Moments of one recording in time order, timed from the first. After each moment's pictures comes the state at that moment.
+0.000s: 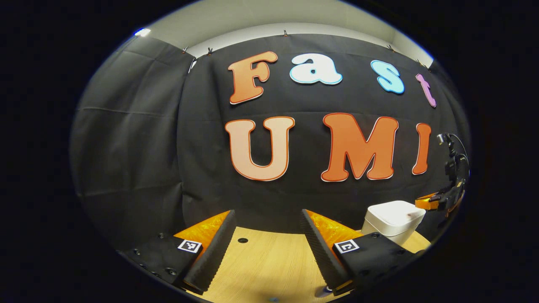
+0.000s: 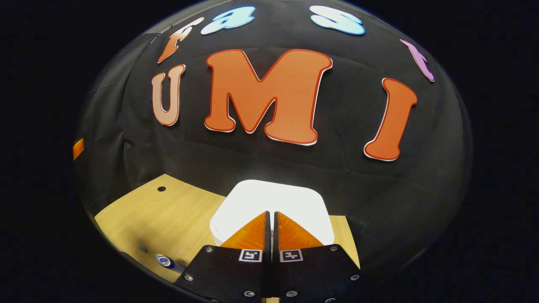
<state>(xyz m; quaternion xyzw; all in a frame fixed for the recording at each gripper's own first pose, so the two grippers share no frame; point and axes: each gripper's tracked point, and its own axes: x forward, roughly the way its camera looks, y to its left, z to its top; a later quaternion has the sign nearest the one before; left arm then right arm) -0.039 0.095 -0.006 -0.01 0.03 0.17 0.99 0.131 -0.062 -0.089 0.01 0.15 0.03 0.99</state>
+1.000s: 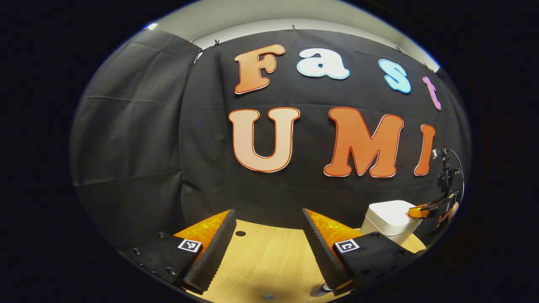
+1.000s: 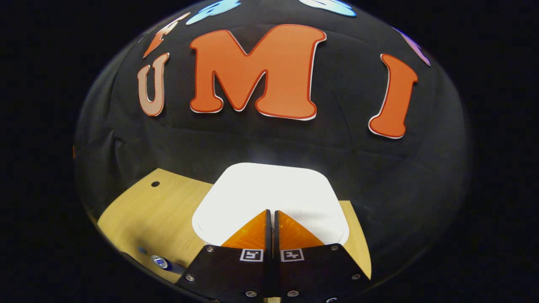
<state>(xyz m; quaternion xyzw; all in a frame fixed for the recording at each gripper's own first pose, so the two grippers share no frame) -0.034 0.097 -0.025 -0.03 0.05 0.16 0.99 0.151 -0.062 -0.116 0.01 0.18 0.02 0.98</state>
